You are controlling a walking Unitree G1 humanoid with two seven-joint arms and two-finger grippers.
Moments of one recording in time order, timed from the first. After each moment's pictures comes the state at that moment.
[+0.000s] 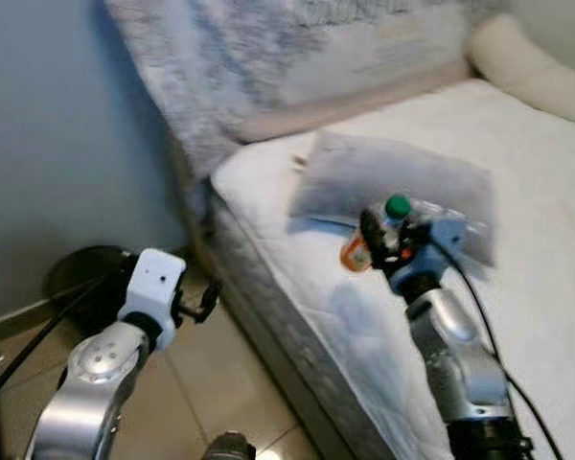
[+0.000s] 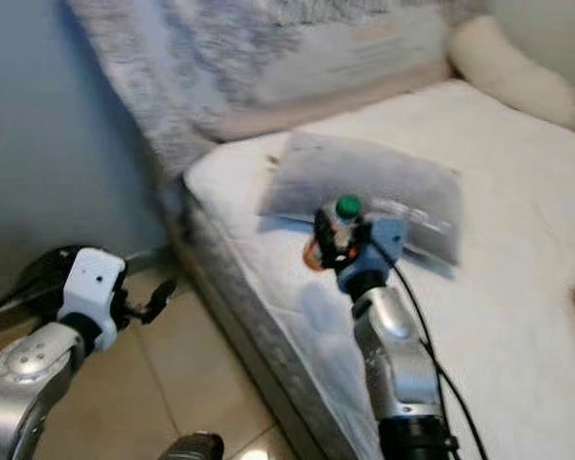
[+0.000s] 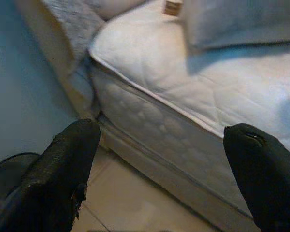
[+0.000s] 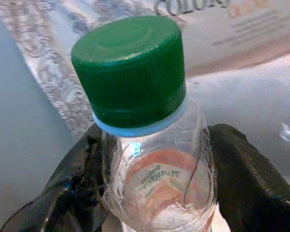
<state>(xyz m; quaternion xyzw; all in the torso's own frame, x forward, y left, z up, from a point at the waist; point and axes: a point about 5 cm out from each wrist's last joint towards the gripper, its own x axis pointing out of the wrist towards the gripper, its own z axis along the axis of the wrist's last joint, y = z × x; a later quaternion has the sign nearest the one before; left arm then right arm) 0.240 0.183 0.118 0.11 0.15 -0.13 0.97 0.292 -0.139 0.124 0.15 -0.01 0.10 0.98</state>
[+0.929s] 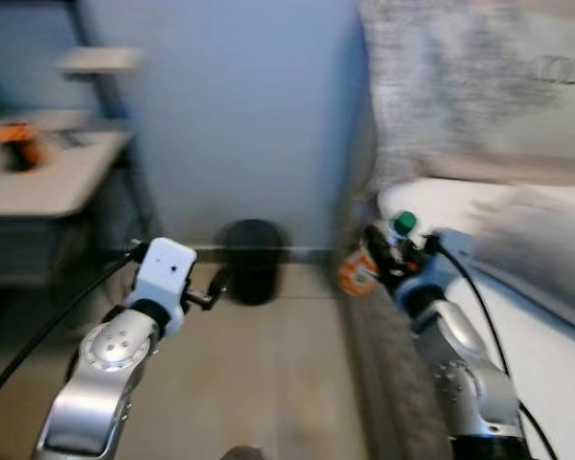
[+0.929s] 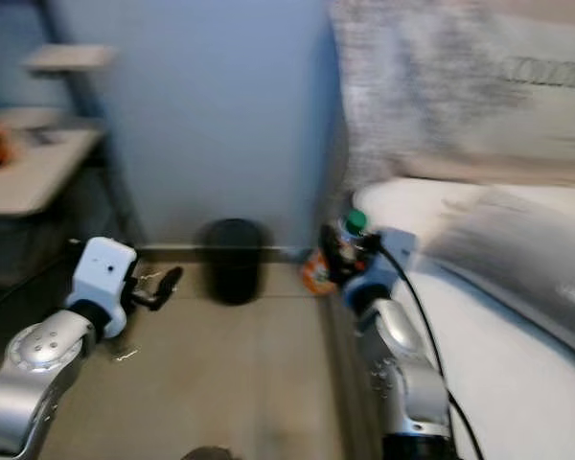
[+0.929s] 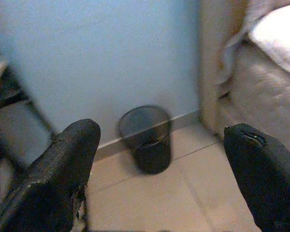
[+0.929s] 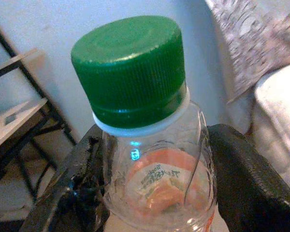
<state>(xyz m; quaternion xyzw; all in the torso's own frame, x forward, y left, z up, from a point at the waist) 0.250 0.177 0.122 0.14 0.12 -0.14 0.97 0.277 -0.144 0.109 0.21 0.06 0.06 0.97</state>
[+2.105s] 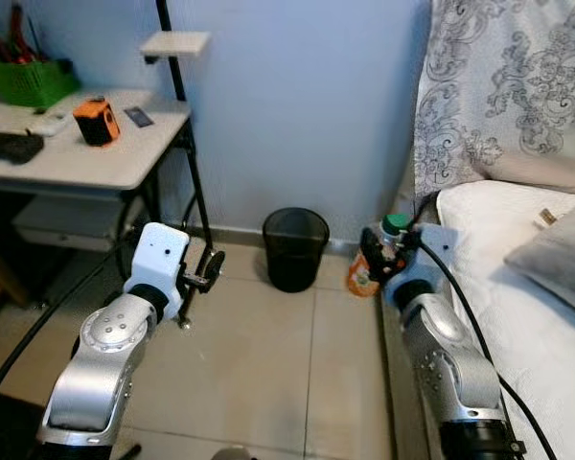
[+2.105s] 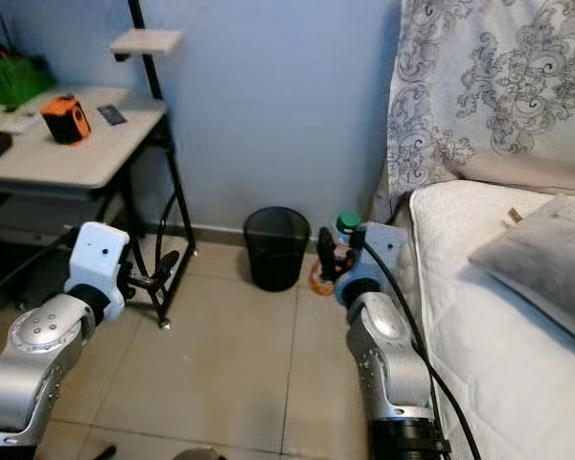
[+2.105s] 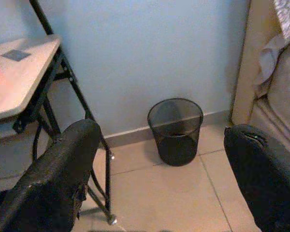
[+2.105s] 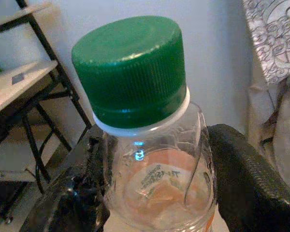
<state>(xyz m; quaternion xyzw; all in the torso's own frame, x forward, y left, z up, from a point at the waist) 0.266 0.183 0.130 0.12 0.11 -0.12 0.98 0.289 -0.135 0.105 0.15 0.08 0.04 0.99</state>
